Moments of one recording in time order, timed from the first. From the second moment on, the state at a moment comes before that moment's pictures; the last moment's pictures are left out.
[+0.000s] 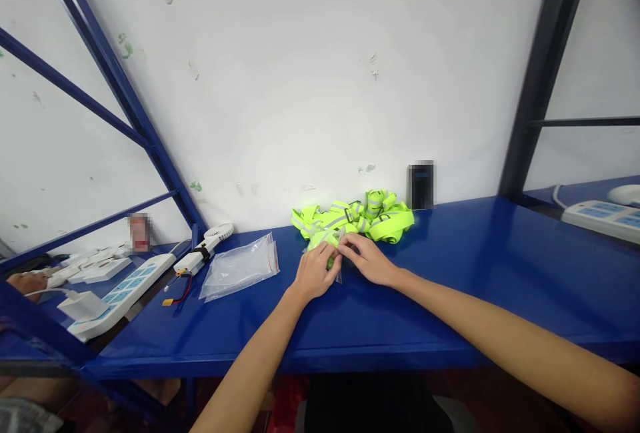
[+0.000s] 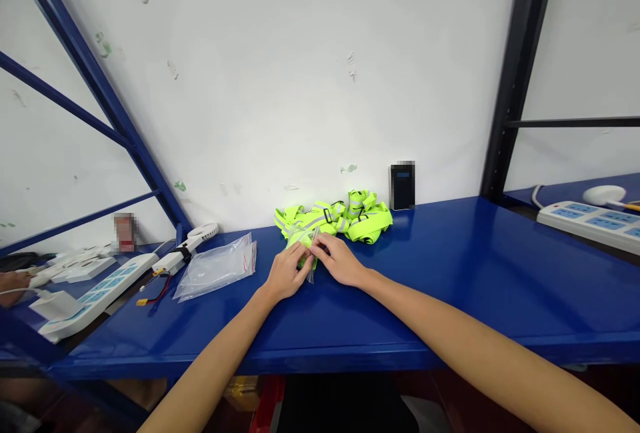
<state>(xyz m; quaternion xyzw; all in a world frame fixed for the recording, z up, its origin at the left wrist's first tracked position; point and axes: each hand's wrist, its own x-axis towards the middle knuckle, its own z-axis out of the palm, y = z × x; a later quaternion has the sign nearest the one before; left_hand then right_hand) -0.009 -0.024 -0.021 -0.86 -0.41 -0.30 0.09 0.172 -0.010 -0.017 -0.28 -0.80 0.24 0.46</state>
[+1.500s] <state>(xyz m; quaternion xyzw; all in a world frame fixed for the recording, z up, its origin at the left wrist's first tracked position) -0.013 -0.020 -0.027 -0.84 -0.39 -0.35 0.14 0.163 -0.014 -0.027 -0.30 -0.81 0.18 0.46</state>
